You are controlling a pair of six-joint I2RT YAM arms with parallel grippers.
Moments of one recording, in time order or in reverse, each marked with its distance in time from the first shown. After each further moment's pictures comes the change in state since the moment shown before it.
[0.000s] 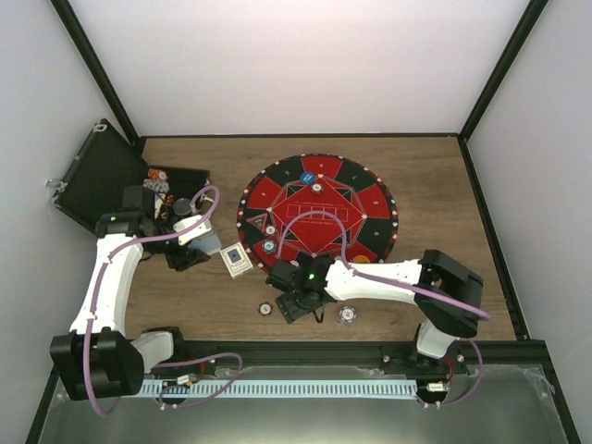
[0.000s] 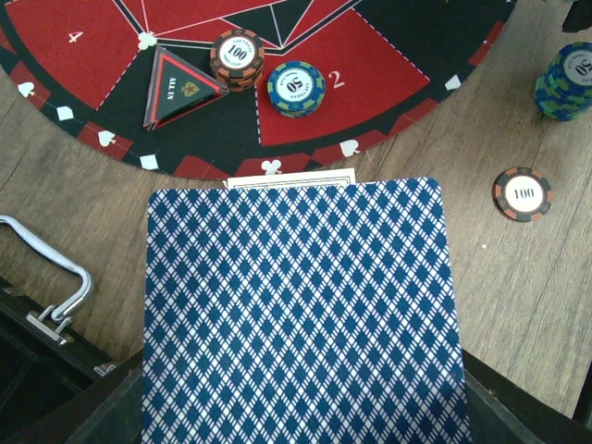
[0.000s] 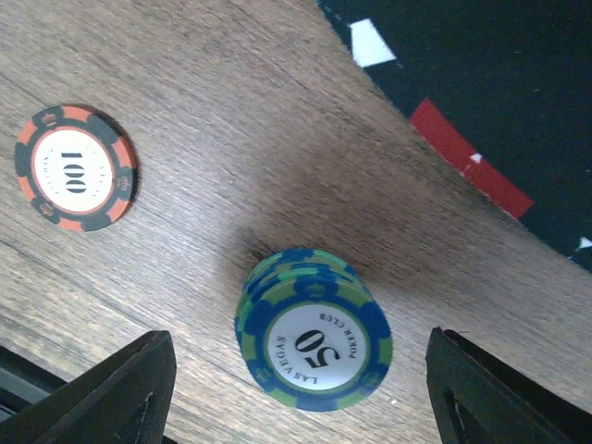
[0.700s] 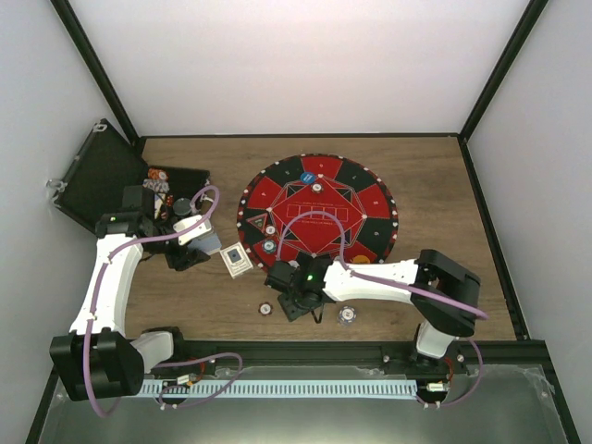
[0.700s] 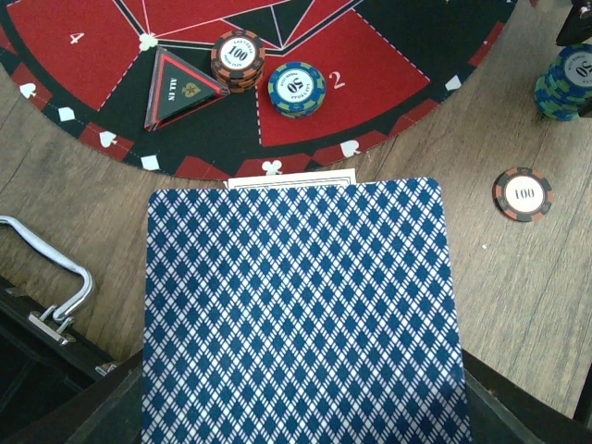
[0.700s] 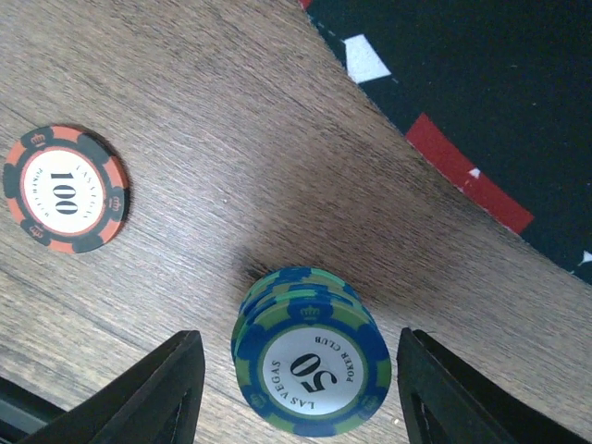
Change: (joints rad) left arm 0.000 -0.002 0.000 0.000 0.000 0.000; right arm 0.009 0.013 -0.006 0.029 0.020 0.024
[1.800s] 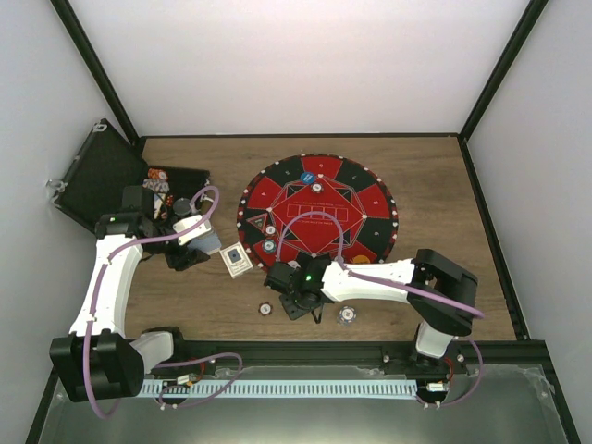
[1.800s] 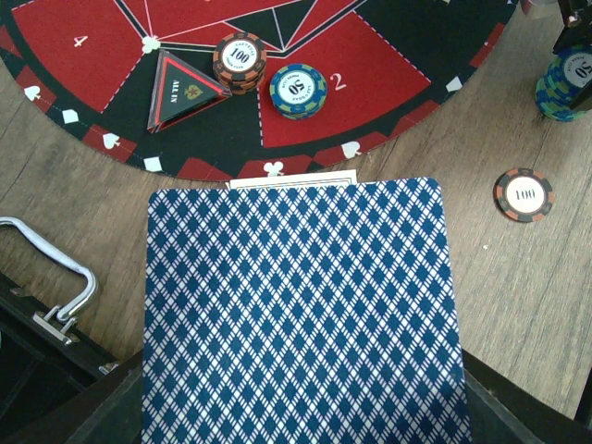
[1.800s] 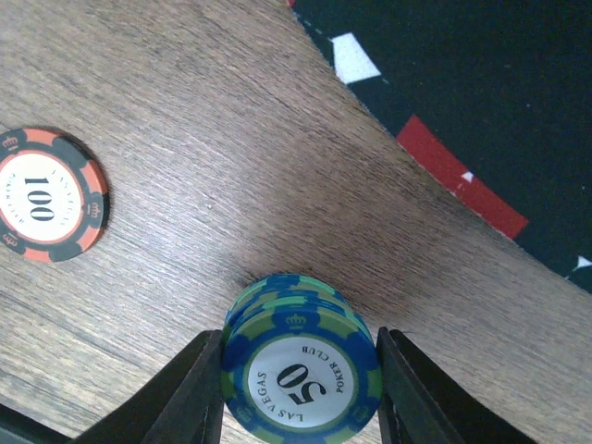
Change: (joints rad) left arm 0.000 -0.006 0.001 0.000 0.000 0.000; right arm 0.000 0.020 0.000 -0.001 0.016 -0.005
